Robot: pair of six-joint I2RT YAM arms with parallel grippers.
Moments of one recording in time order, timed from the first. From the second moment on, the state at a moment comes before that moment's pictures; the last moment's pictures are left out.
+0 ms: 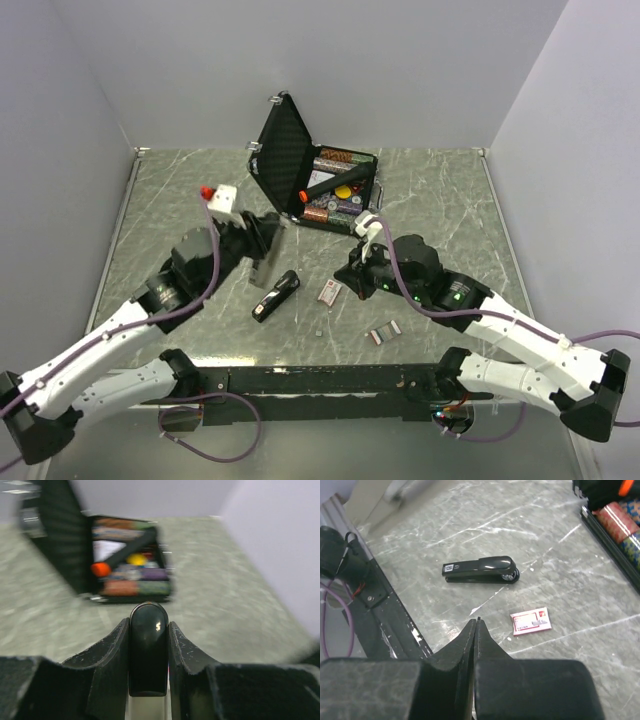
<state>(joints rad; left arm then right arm) -0.86 0.83 0.84 -0.07 -0.32 -0.36 0.91 0.89 0.85 -0.34 -0.09 0.19</state>
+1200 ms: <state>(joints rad) -0.16 1.59 0.90 -0.09 -0.49 -0.47 0.90 0.98 0.78 -0.25 -0.10 0.28</state>
